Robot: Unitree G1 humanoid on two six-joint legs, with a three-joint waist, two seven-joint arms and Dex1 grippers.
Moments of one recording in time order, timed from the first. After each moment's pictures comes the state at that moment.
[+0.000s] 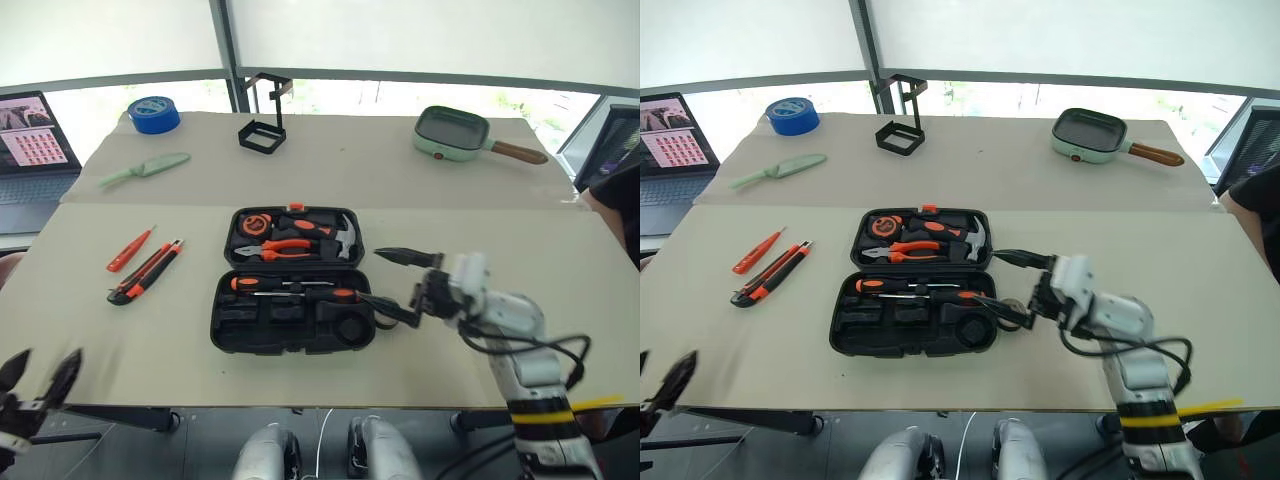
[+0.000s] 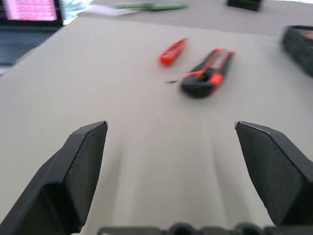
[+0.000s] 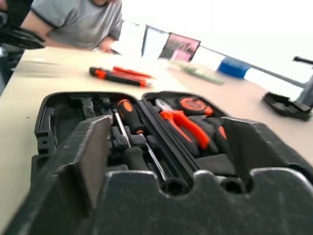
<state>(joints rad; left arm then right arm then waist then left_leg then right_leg) 0.50 0.46 0.87 0.00 -0.69 0.12 -0.74 -0.17 -0.44 -0.07 -0.11 0.39 -0.14 1.07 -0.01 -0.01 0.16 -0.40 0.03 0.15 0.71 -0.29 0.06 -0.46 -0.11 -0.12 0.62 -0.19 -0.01</state>
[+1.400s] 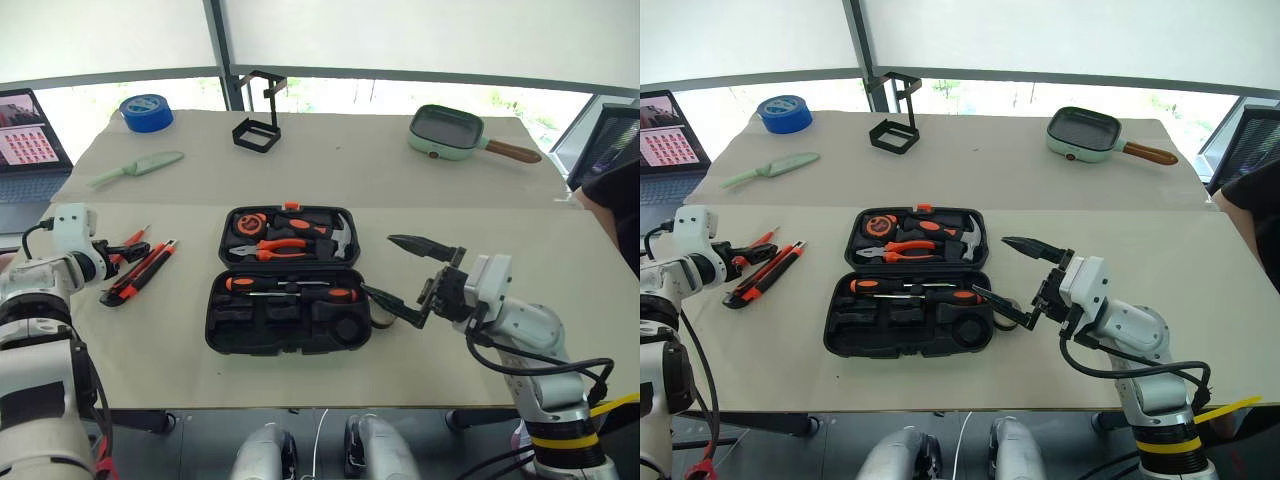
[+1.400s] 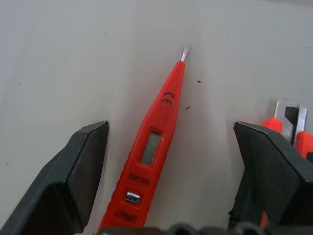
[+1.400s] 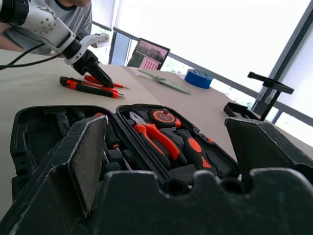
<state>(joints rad) -0.87 0.84 0.21 1.16 -0.21 0.41 -0.63 -0.15 -0.50 -0.02 -0.33 0.40 -0.04 0.87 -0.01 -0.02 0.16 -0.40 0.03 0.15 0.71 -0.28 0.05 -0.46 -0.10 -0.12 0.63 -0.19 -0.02</state>
